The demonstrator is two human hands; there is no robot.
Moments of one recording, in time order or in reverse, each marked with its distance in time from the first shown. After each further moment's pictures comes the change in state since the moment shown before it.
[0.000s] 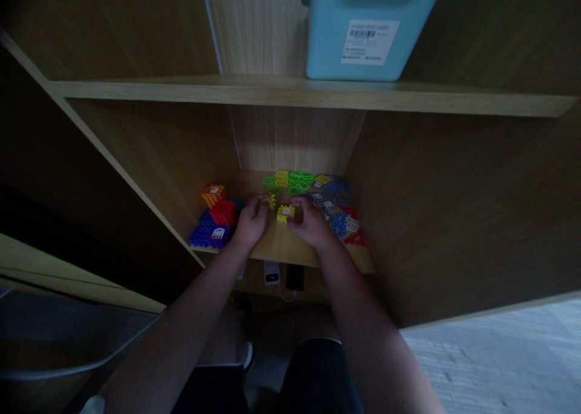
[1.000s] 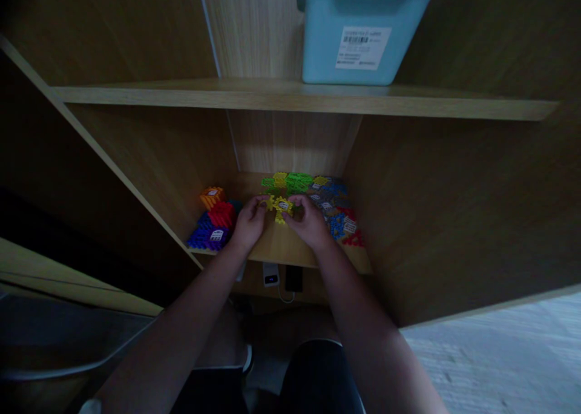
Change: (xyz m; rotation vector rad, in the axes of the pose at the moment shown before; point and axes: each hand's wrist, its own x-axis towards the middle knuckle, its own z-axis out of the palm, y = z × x) left_hand -0.001 0.000 0.000 -0.049 0.006 0.033; right_hand 0.002 -0.012 0.001 0.173 0.155 0.001
